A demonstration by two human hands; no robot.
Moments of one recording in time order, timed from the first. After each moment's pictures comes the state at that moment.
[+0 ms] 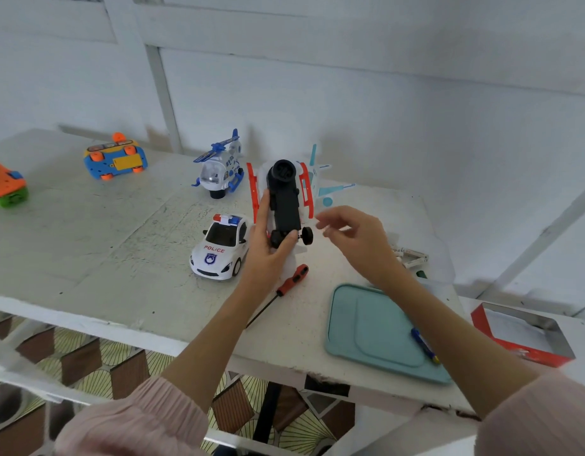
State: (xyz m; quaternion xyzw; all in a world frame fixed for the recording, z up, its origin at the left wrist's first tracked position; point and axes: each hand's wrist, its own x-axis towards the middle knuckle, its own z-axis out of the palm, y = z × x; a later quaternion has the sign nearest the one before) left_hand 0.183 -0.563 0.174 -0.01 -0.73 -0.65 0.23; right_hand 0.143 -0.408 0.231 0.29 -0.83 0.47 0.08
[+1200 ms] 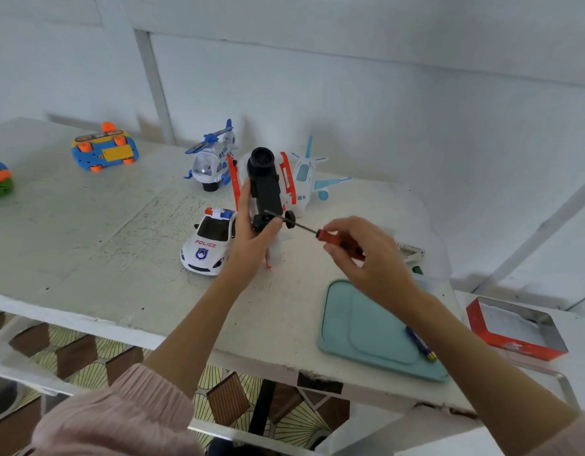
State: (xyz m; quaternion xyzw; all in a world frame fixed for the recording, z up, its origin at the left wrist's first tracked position) left_hand 0.172 -0.575 0.180 0.04 -0.72 -0.66 0.22; right_hand 0.172 -0.381 0.230 0.39 -0.84 0.32 0.19
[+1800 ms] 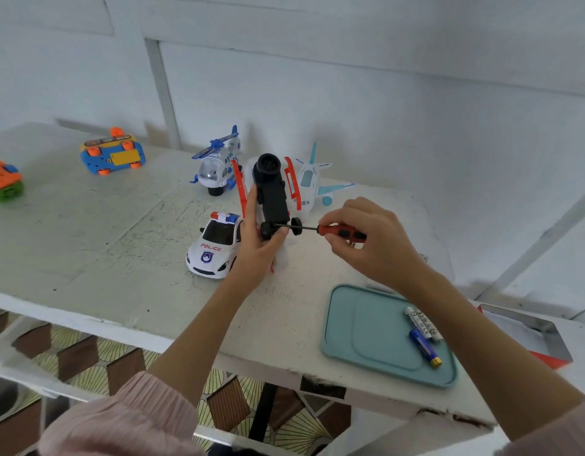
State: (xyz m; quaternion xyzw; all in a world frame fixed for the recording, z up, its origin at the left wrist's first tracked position) left_hand 0.180 -0.571 0.182 0.01 -0.73 -0.65 0.22; right_hand 0.159 -0.392 0.260 0.45 -0.82 0.28 0.21
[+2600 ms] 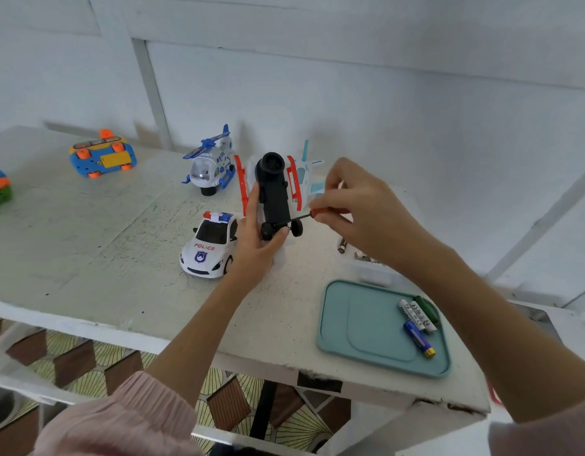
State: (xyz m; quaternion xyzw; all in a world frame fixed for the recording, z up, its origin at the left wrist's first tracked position) left_hand 0.179 -0.569 0.177 0.01 -0.77 -0.60 0.22; right_hand 0.161 -0.396 0.294 0.46 -0.83 0.23 0.22
